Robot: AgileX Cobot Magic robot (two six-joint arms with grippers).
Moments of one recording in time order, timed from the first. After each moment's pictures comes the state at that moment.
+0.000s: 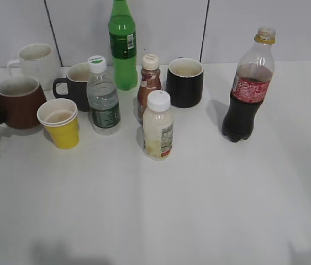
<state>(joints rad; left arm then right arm) 0.23 2.20 -0.83 0.53 -1.12 -0.07 0.18 0.00 -0.52 0.03 1.02 0.05</state>
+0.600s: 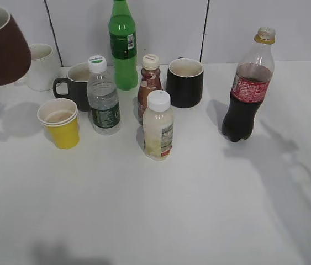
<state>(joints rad) 0.19 1.52 -0.55 0.57 -0.98 -0.25 0.18 1.07 -0.53 0.02 -0.30 0.01</state>
